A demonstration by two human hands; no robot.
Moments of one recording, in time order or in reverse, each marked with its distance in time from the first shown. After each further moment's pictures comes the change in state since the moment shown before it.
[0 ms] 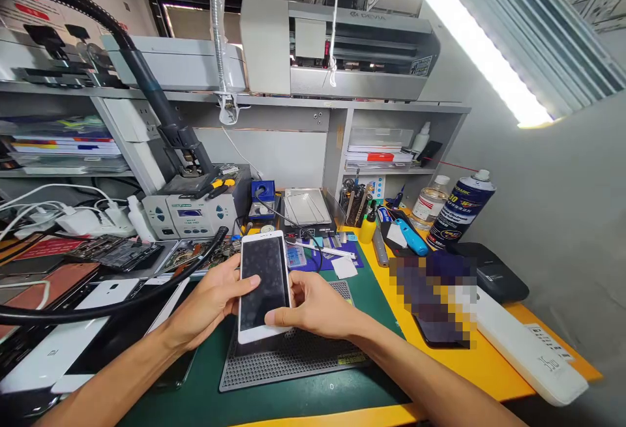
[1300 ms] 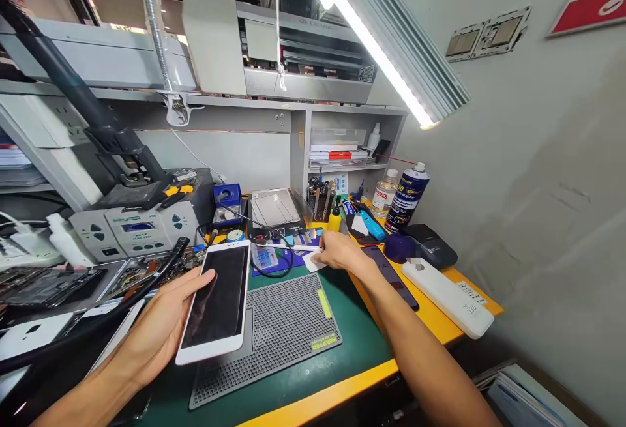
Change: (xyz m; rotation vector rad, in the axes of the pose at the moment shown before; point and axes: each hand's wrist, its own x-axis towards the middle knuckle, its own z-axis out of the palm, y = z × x) left_hand -0.003 0.005 0.009 -0.224 0.414 -0.105; right_hand -0.011 -0.011 -0.116 -1.077 0.581 0.376
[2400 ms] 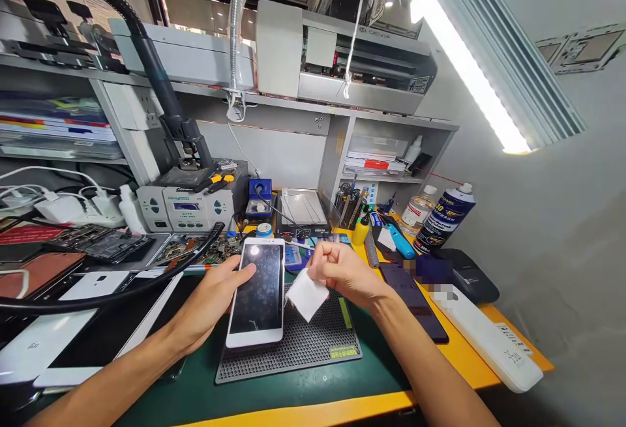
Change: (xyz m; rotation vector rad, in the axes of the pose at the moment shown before) left_hand 0.001 -0.011 -0.003 0.237 -0.221 0.128; right_hand -0.050 -0.064 0.004 1.248 -0.390 -0.283
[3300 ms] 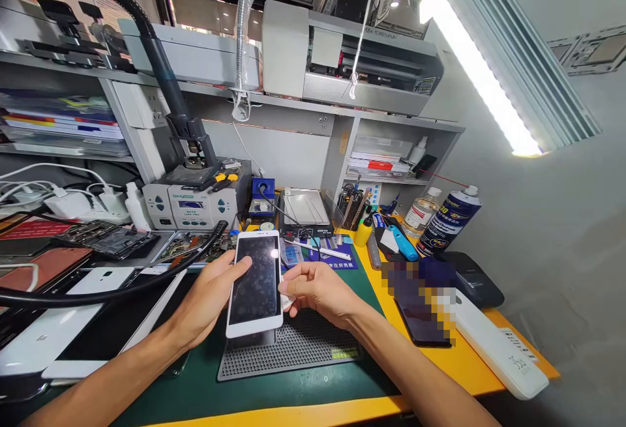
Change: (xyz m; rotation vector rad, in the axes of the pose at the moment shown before) left_hand 0.003 -0.003 -0.001 -0.073 0.118 0.094; right_hand 0.010 0.036 0.029 0.150 -0.060 0.185
